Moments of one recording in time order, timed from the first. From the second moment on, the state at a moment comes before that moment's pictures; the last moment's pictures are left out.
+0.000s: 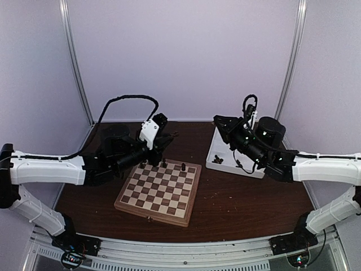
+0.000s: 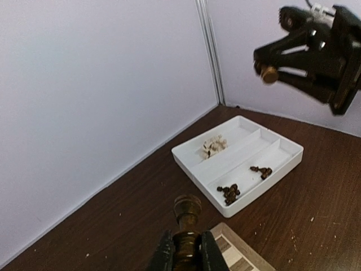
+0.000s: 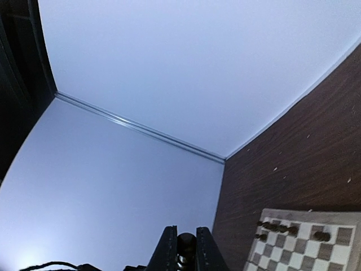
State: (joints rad) left arm -0.98 1.37 0.84 0.47 -0.20 0.20; right arm 0.87 1.31 0.81 0.57 0.24 1.19
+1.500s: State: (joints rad) left arm -0.85 2.19 1.96 -1.09 -0.15 0.39; right arm 0.85 1.00 0.77 0.04 0.35 0.60
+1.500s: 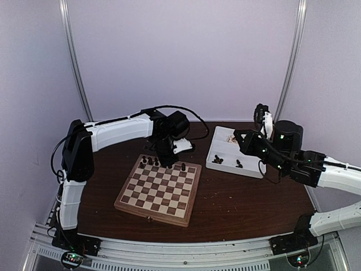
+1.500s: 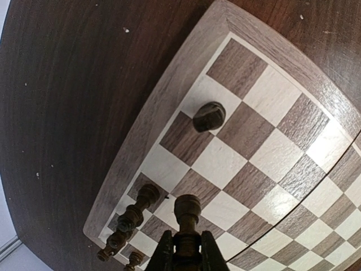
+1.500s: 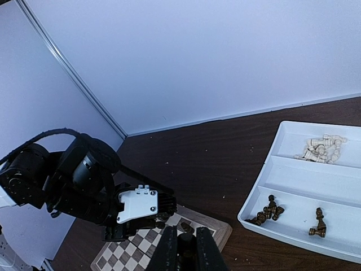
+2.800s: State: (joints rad) left arm -0.85 2.25 1.97 -1.01 -0.25 0.46; right arm 0.85 0.95 0.76 0.03 0.36 0.58
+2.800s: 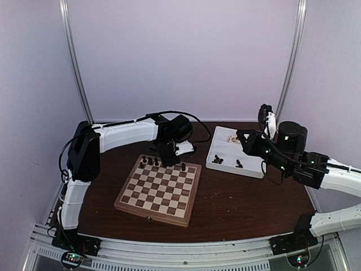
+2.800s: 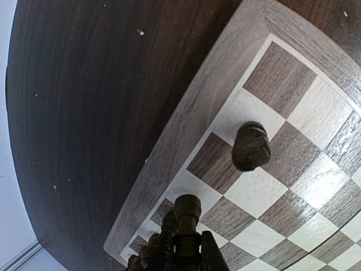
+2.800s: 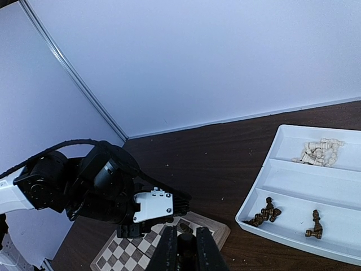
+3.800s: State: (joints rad) left arm -0.85 2.27 1.97 -1.01 -0.25 0.43; right arm 0.85 0.95 0.75 0.03 0.36 0.58
